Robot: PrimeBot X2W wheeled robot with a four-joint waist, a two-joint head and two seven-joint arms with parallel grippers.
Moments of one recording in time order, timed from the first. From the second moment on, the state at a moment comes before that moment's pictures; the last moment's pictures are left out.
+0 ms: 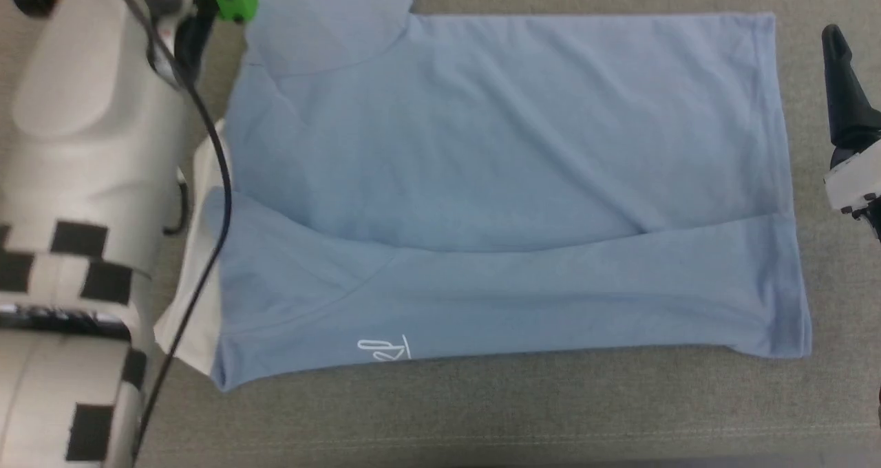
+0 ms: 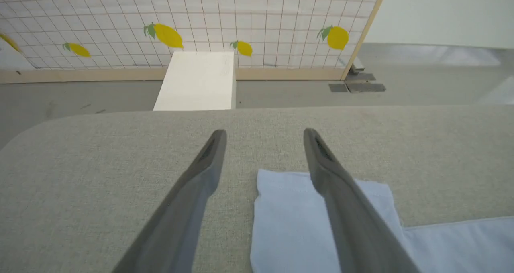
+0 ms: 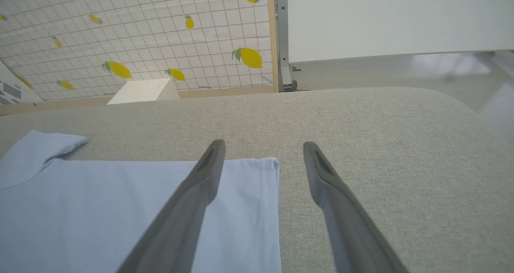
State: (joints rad) left arm -1.23 0.24 -0.30 0.85 -0.45 -0.02 0.18; right arm -0.50 -0.25 -0.17 0.06 0.36 0.13 0.25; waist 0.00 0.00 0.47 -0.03
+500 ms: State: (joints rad) left arm -1.44 0.27 -0.36 1.03 -0.41 0.11 0.71; right arm -0.49 -0.24 -0.20 0.00 0.37 0.13 0.23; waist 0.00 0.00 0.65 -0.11
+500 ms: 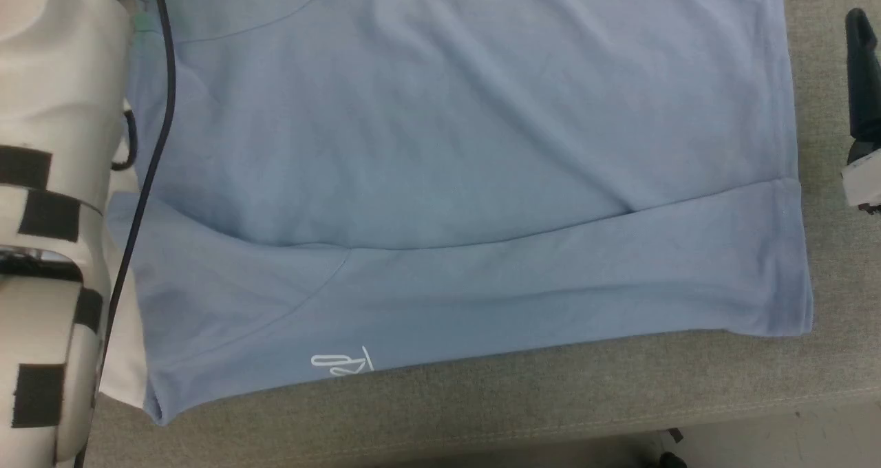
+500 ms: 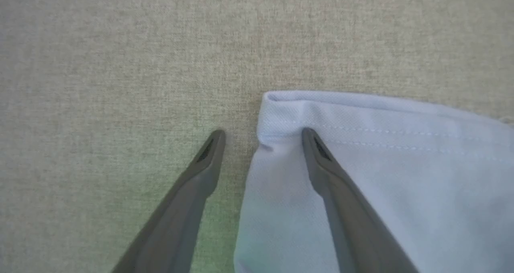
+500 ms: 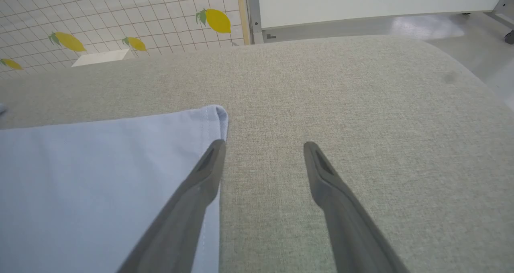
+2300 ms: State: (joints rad) left arm -1.26 0.25 -0.29 0.53 -0.58 0.08 0.65; right arm -0.99 -0.56 0.17 0.21 0.32 0.13 1.10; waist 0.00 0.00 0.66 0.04
